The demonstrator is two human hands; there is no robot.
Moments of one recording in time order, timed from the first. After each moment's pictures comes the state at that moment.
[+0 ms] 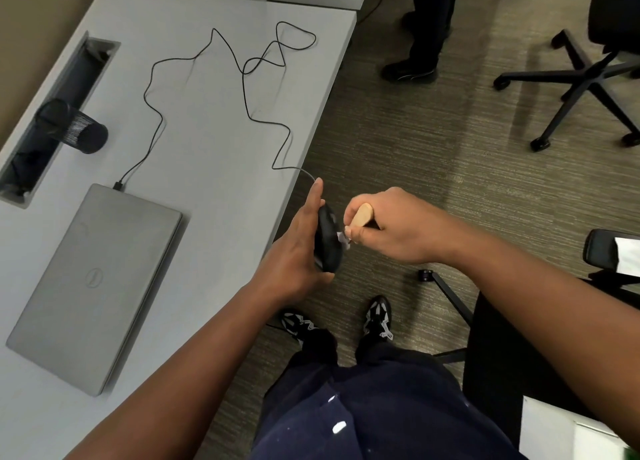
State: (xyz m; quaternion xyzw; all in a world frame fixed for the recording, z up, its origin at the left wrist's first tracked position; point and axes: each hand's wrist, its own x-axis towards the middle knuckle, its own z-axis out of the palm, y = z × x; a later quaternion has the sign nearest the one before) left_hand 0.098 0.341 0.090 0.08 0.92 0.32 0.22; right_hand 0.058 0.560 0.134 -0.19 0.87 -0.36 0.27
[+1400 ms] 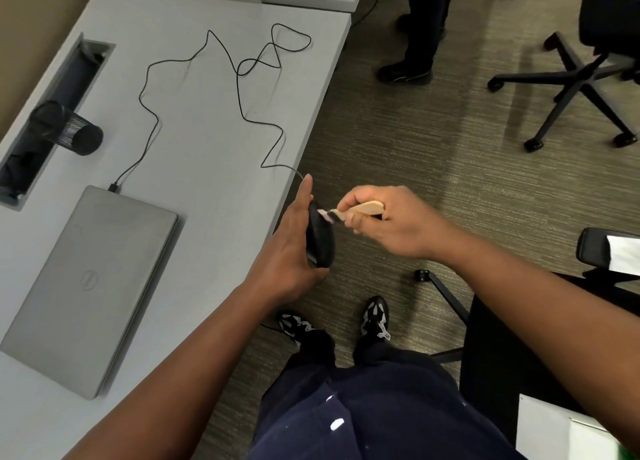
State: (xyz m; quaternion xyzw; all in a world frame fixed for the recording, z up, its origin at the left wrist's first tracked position) left_hand 0.099 0.341 0.097 0.08 0.92 0.34 0.19; right_hand 0.060 0.566 0.115 -0.12 0.84 -0.48 0.24
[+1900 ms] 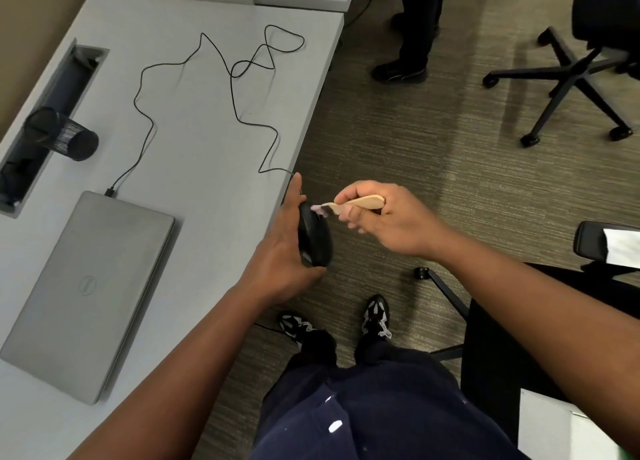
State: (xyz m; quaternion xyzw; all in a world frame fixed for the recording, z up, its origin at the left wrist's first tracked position) left_hand 0.097 0.337 0.096 0.06 0.91 0.36 0.20; right_hand 0.064 0.565 0.108 -0.05 0.79 -0.56 0.24
